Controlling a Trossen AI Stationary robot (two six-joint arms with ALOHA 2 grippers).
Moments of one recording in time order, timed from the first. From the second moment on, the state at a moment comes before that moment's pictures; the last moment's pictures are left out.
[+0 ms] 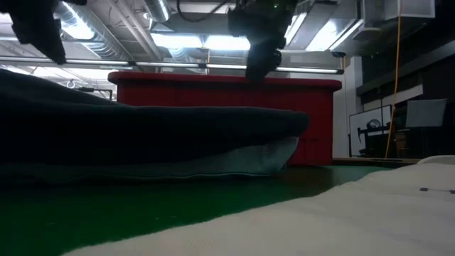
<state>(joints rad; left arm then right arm) -0.59 1.01 0.88 -1.09 -0.47 -1.15 -0.12 1.85 1.73 -1.04 -0.01 0.13</state>
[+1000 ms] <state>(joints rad) -0.60 1.01 0.77 -0.94 -0.46 -1.15 -0.19 1.58 1.00 -0.05 -0.01 0.73</state>
